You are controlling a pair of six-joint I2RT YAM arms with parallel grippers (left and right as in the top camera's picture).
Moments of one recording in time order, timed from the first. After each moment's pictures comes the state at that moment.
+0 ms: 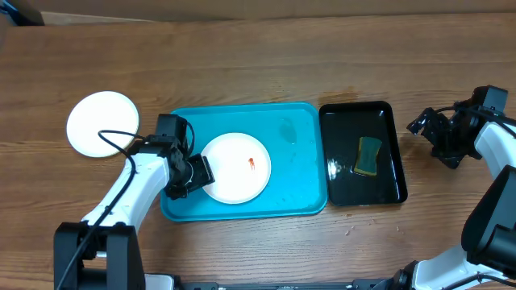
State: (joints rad) left arm -0.09 1.56 0.87 -0.77 0.14 -0.47; right arm -0.40 1.80 1.13 -0.64 -0.29 0.33
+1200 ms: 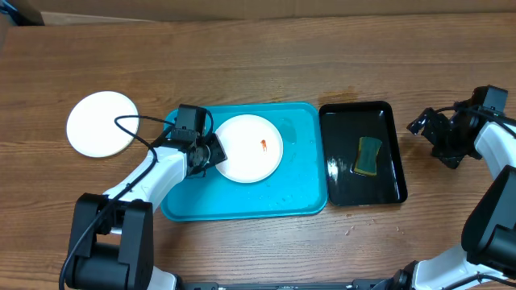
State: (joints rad) left arm -0.18 1.68 0.87 -0.38 0.09 -0.59; right arm -0.40 1.80 1.13 -0.64 -0.29 0.33
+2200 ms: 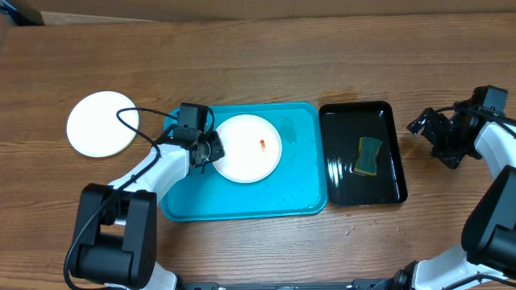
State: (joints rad) left arm -0.18 1.73 0.89 -0.30 0.03 -0.50; right arm -0.40 1.80 1.13 -0.64 -0.29 0.33
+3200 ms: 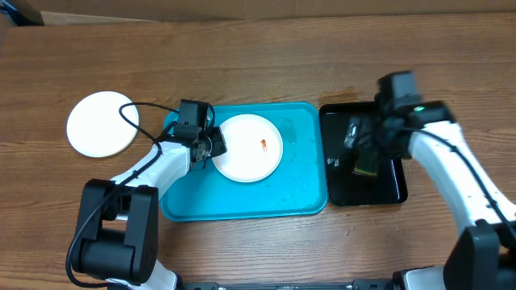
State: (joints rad) left arm -0.18 1.75 0.90 -0.25 0.07 -0.46; right arm 0.16 1.60 1.14 -0.87 0.01 0.36
